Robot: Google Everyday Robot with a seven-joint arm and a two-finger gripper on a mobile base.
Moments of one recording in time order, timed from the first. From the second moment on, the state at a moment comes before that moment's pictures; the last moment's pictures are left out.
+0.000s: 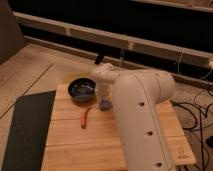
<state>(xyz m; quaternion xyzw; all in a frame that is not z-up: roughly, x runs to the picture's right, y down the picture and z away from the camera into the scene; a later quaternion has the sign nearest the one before) -0.041 0.095 0.950 -0.28 0.20 0.67 0.66</state>
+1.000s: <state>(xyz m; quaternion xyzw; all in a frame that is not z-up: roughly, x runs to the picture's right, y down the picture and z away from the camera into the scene) -0.036 0.187 0.856 -0.32 0.21 0.68 0.63</state>
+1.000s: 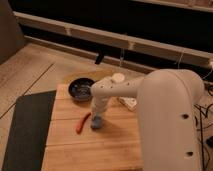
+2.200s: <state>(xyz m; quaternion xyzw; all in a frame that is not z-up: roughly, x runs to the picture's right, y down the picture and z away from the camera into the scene) 0.069 0.150 0.890 -0.24 0.34 0.67 0.61</state>
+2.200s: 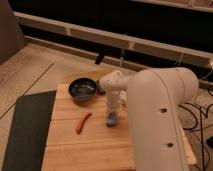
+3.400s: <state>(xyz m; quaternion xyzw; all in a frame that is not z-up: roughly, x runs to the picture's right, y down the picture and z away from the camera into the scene) 0.002 0.129 0.899 -0.29 0.21 0.67 0.65</state>
